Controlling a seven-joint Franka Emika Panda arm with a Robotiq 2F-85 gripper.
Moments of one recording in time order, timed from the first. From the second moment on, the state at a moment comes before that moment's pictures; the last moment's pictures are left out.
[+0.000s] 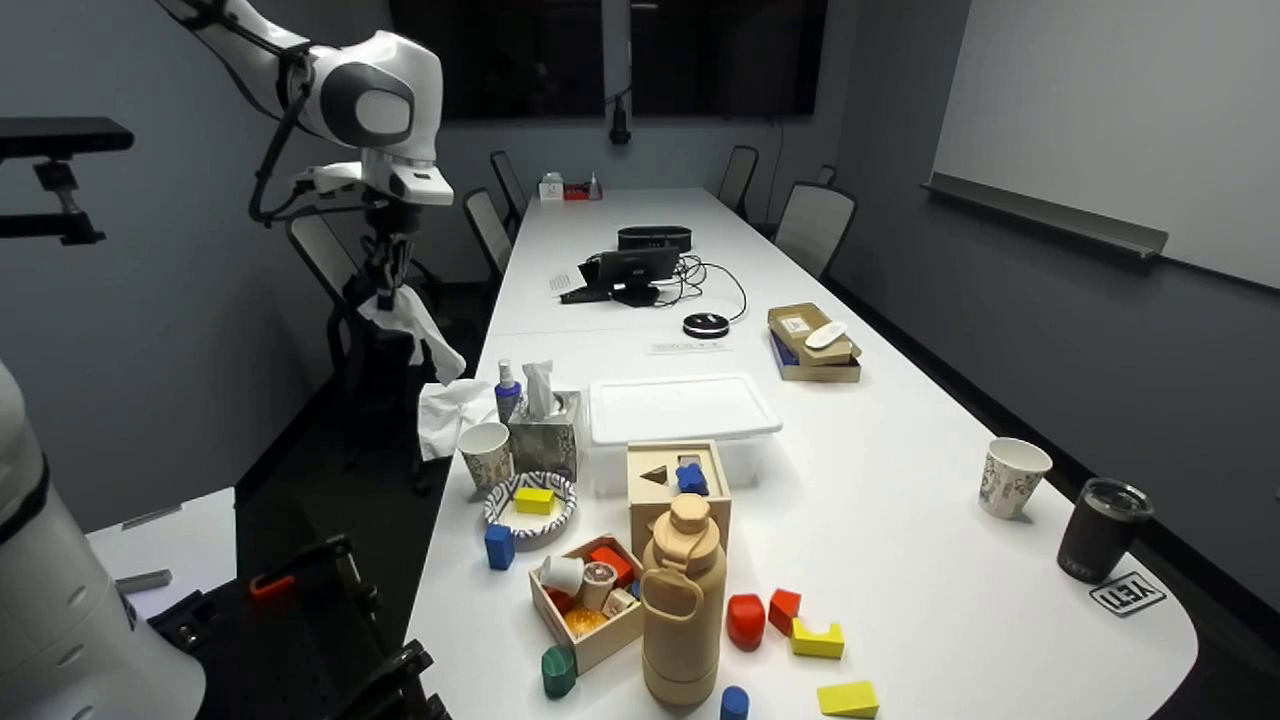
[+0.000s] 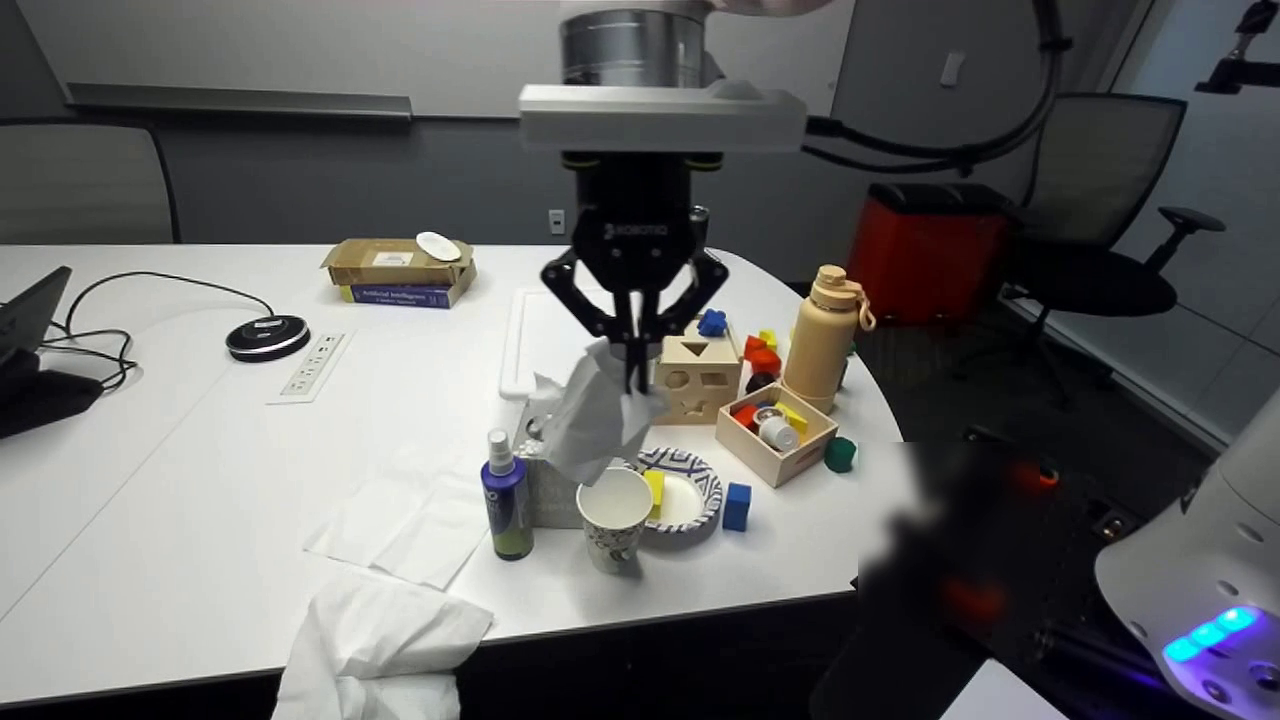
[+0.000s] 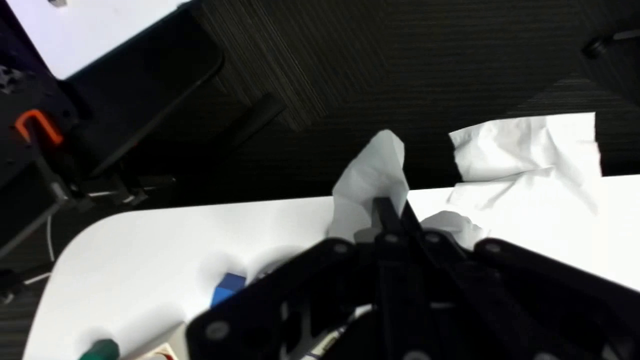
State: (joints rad) arm 0.36 -0.01 0.17 -2.29 0.33 2.17 1.03
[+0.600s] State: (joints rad) arm 0.12 -0.10 0.07 -2.68 0.38 2.41 0.77
